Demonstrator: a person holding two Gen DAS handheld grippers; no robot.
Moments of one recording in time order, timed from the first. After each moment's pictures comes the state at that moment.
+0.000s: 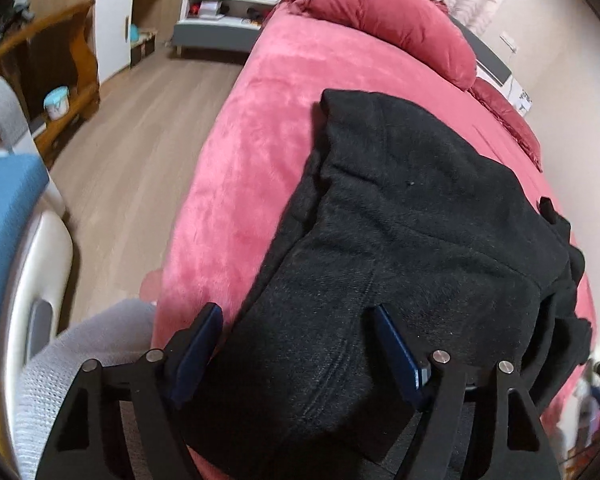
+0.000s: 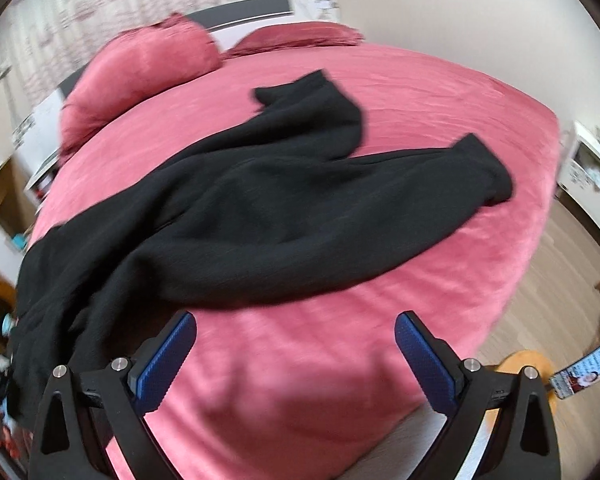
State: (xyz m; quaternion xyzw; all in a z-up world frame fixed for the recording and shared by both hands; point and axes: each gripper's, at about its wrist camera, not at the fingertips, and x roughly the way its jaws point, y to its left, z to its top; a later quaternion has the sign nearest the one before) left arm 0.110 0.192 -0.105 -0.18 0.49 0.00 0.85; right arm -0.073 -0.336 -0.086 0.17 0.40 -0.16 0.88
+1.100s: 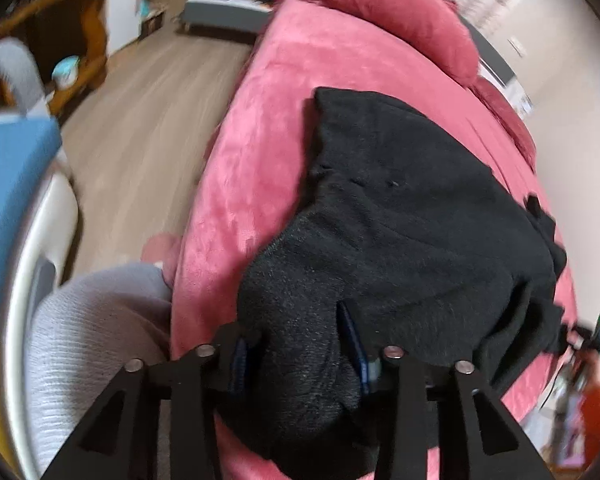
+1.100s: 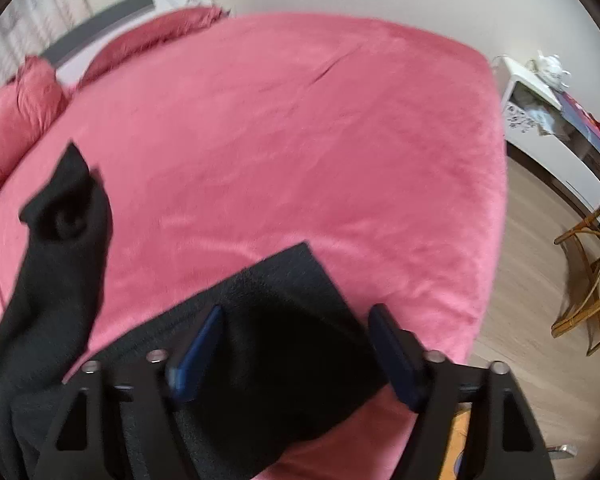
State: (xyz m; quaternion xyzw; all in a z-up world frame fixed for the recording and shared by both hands) left arm 0.071 0.199 -0.087 -0.22 0.51 0.00 0.83; right arm 0.030 -0.592 -0.114 0.23 0.46 -0.28 0.81
